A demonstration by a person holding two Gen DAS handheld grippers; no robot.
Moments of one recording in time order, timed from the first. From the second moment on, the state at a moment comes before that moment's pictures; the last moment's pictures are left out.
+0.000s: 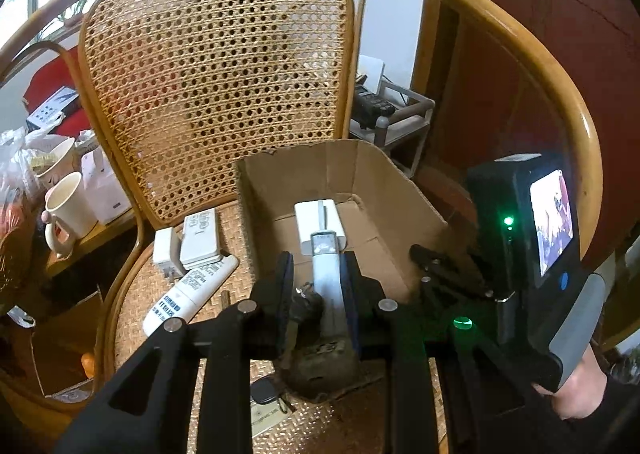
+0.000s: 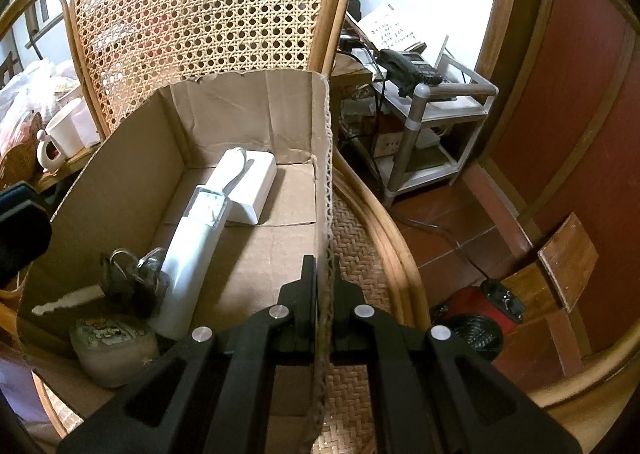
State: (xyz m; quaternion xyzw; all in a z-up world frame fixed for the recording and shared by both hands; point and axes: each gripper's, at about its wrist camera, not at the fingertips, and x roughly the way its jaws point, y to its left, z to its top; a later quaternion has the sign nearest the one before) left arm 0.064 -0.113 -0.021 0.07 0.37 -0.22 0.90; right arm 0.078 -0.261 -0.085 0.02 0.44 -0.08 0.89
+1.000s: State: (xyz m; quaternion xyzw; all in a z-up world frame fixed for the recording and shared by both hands) left arm 0.078 -0.032 -0.066 0.10 0.46 -0.12 0.87; right arm 0.077 -0.261 -0.085 0.02 0.44 -0.08 0.89
